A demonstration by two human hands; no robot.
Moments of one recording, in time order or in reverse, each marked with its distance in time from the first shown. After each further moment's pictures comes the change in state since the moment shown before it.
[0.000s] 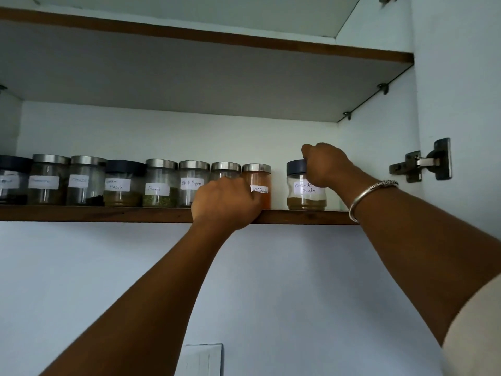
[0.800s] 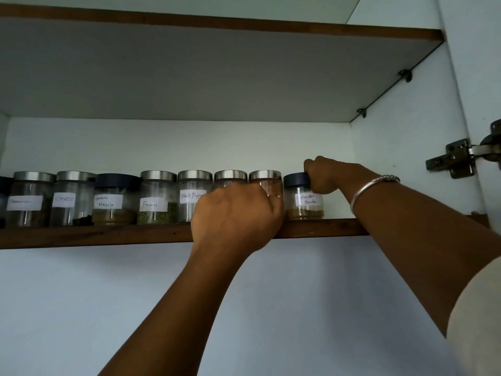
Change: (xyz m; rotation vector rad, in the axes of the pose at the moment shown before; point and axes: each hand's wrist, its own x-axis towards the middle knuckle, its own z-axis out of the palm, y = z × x) left_hand -0.002 0.001 0.007 0.051 0.158 0.115; right_hand 0.062 0.000 0.054 -0.005 -0.248 -0.026
